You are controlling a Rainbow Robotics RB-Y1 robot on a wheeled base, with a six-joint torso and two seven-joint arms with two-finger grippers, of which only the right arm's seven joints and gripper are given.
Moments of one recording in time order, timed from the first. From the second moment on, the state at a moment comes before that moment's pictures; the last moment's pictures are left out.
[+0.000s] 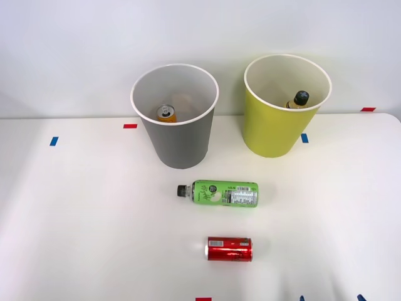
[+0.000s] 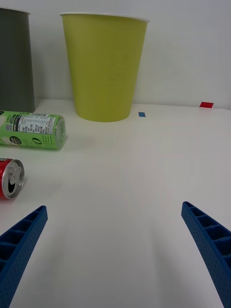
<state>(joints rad) 1.03 -0.21 0.31 -1.79 -0.08 -0.80 1.68</state>
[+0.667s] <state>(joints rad) 1.03 -0.21 0.31 -1.79 -0.08 -0.80 1.68</state>
